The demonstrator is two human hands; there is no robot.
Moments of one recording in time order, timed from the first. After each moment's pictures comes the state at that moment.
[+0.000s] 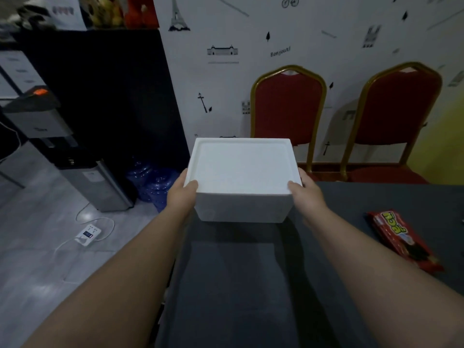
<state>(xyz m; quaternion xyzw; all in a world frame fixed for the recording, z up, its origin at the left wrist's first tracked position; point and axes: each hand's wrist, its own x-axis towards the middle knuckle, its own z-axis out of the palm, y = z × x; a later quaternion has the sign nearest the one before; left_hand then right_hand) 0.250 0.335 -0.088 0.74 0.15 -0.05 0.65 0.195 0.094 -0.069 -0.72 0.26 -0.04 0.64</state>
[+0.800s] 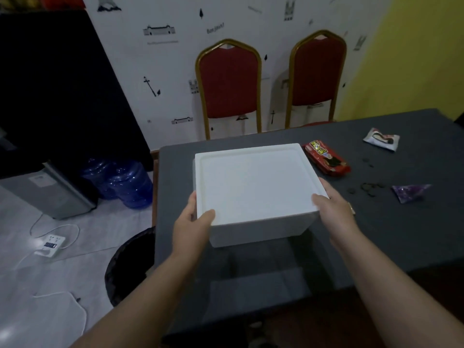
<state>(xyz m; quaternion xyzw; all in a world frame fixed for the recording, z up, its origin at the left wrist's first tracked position) 0.009 0.325 -0.086 0.75 0.02 -0.14 0.65 -0.067 0.092 -0.062 -0.67 0.38 -0.12 0.62</state>
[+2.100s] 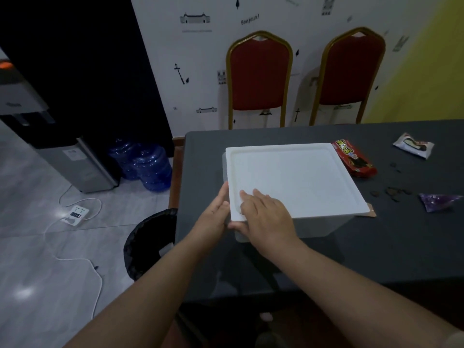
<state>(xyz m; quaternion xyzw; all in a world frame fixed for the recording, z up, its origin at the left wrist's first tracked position) 0.004 0.349 -0.112 0.69 -0.06 -0.28 0.67 -0.046 0.223 -0.090 -1.00 -0.02 -0.04 0.01</state>
